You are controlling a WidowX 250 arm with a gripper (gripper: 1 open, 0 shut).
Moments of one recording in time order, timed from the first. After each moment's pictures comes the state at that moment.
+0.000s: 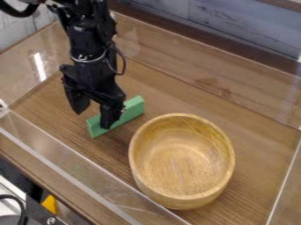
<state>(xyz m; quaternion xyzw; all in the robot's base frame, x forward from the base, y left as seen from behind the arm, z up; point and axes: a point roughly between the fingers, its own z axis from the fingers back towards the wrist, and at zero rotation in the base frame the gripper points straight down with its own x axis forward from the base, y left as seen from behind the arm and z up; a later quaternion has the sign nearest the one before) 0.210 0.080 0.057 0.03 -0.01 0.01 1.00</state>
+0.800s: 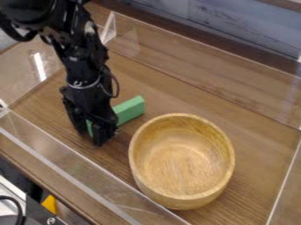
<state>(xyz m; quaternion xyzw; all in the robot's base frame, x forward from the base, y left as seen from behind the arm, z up) 0.206 0.076 0.020 0.02 -0.01 -0.04 1.00</state>
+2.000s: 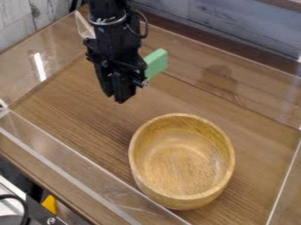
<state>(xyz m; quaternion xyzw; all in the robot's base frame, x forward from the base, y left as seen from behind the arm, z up) 0.234 0.042 0.093 -0.03 -0.01 -0.08 1.00</state>
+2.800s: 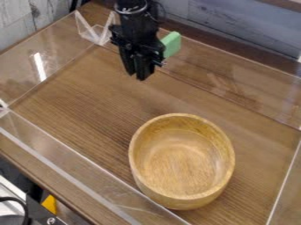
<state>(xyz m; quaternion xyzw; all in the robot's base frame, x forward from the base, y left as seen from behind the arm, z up) 0.309 0.058 0.074 -0.02 -0.05 -0.09 0.99</state>
